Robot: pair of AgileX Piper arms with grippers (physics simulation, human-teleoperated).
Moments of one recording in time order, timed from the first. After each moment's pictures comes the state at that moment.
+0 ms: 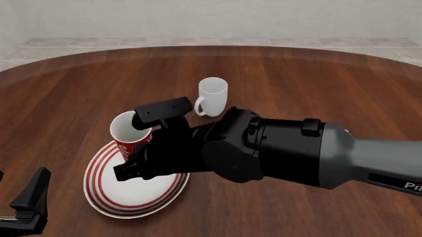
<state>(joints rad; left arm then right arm) 0.00 0.01 0.00 0.00 0.00 1.08 1.66 -1.25 0.33 0.41</state>
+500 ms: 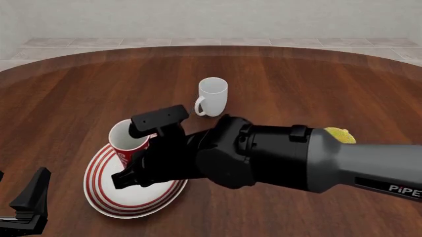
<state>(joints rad) 0.00 0.01 0.00 0.00 0.00 1.09 1.68 -1.25 0.33 0.42</state>
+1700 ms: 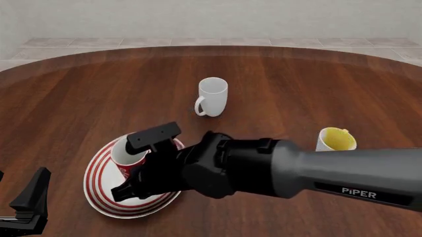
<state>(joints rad) 0.00 0.01 0.00 0.00 0.00 1.10 1.78 -1.24 0.29 0.43</state>
